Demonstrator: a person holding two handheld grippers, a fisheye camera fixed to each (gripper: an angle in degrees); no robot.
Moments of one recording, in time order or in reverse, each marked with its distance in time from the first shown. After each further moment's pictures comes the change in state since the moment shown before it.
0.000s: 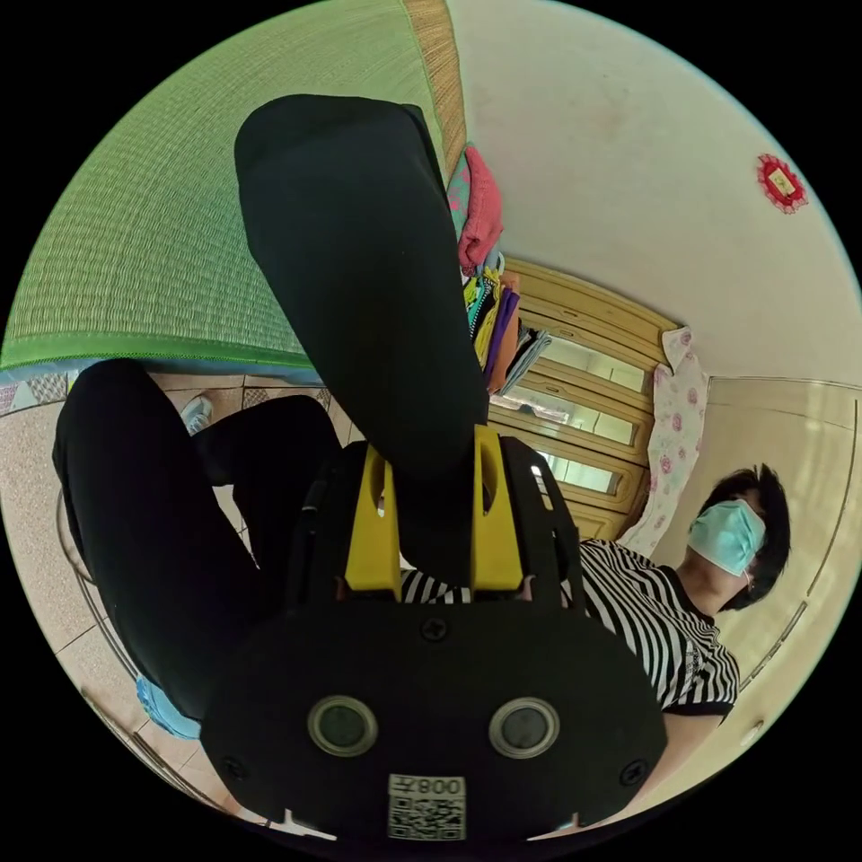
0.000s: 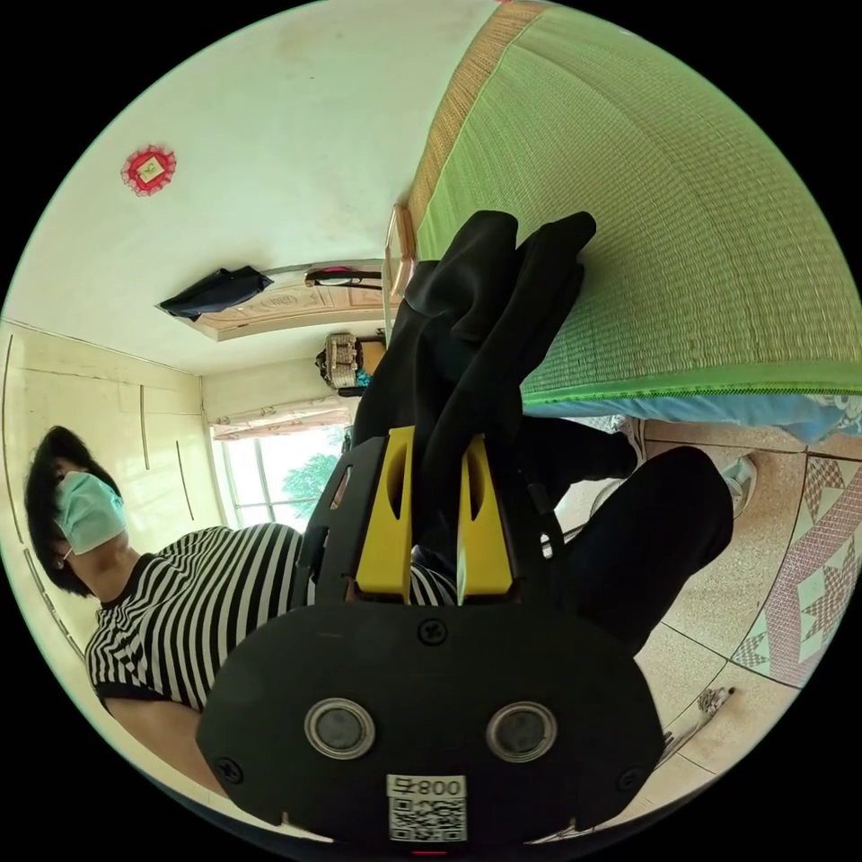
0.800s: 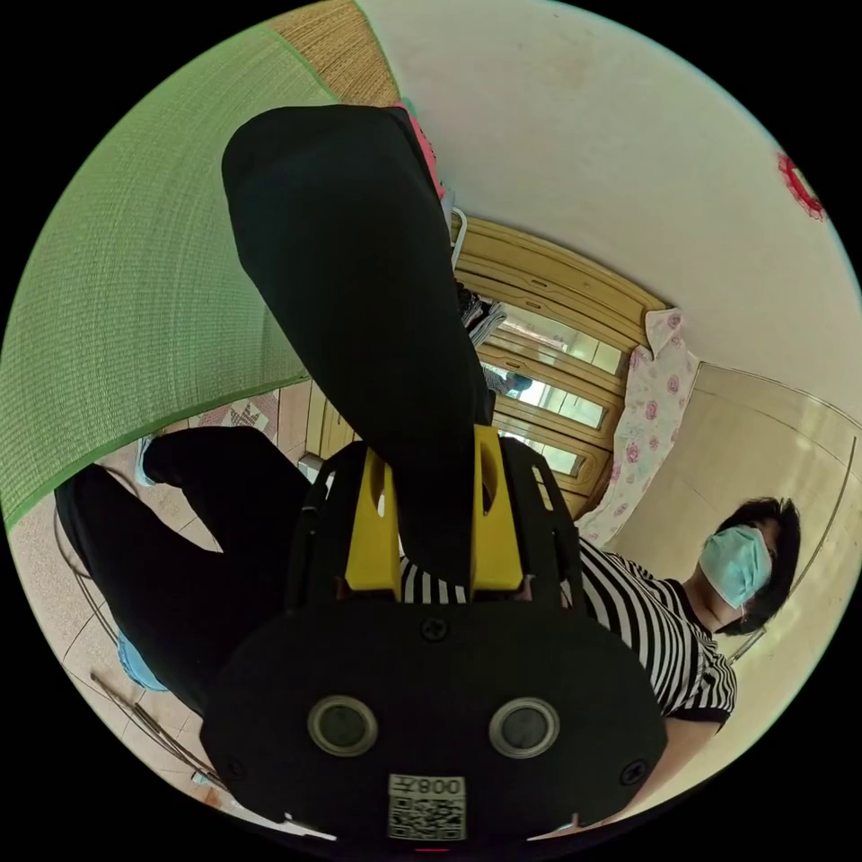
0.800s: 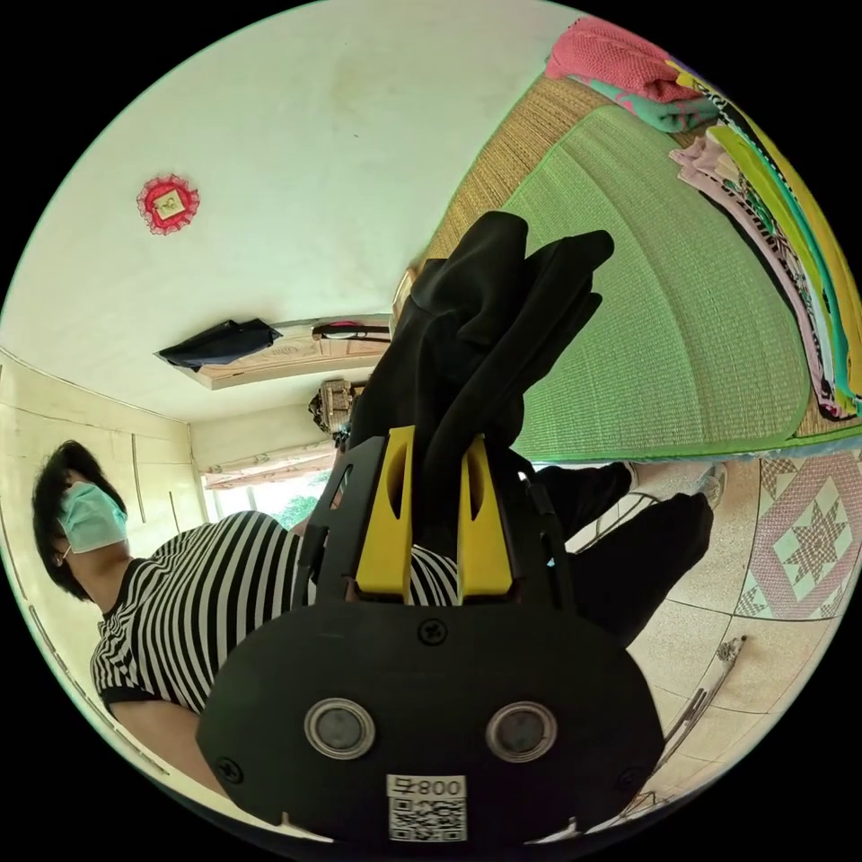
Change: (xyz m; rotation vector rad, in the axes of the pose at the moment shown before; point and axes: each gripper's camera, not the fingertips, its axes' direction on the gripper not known) left arm 0.328 -0.057 0.103 -0.180 0.038 -0.007; right arm 0.014 -0.192 -0.221 0.135 0.092 0.063
